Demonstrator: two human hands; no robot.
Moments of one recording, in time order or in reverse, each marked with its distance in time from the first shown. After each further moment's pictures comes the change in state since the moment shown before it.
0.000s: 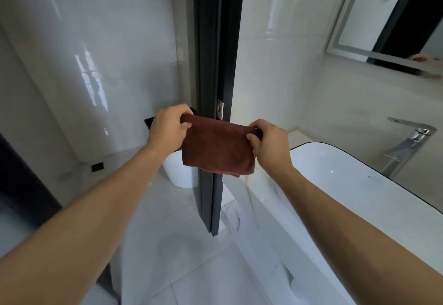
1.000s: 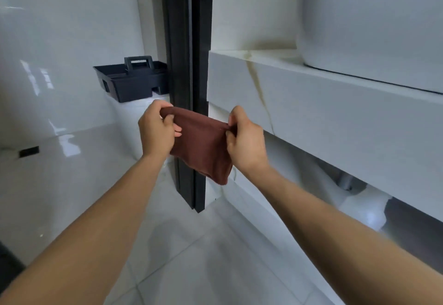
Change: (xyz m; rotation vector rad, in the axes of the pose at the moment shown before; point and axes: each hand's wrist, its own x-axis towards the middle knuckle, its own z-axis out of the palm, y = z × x) left_hand -0.220 -0.238 0.368 -0.502 0.274 -0.119; right_hand -0.217 0.246 0.315 0.051 0.130 -0.082
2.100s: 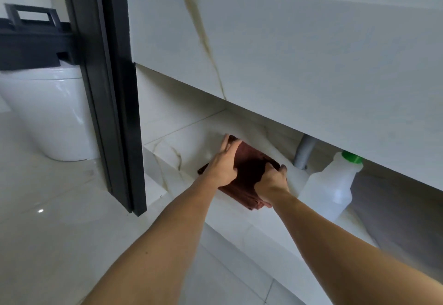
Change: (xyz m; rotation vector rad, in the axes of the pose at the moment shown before) left_hand -0.148 -0.053 0.282 0.176 -0.967 0.192; right_hand -0.073 0.245 -0.018 -0.466 -0.235 0.885
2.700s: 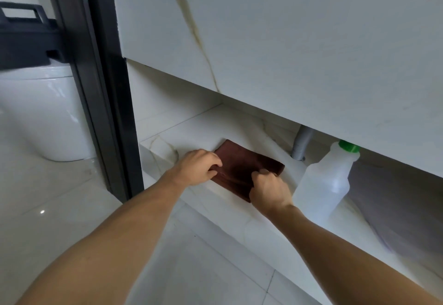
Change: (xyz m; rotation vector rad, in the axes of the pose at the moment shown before) left_hand -0.014 -0.049 -0.029 0.469 -0.089 0.289; right_hand -0.025 0.023 0.011 -0.418 0.148 -0.389
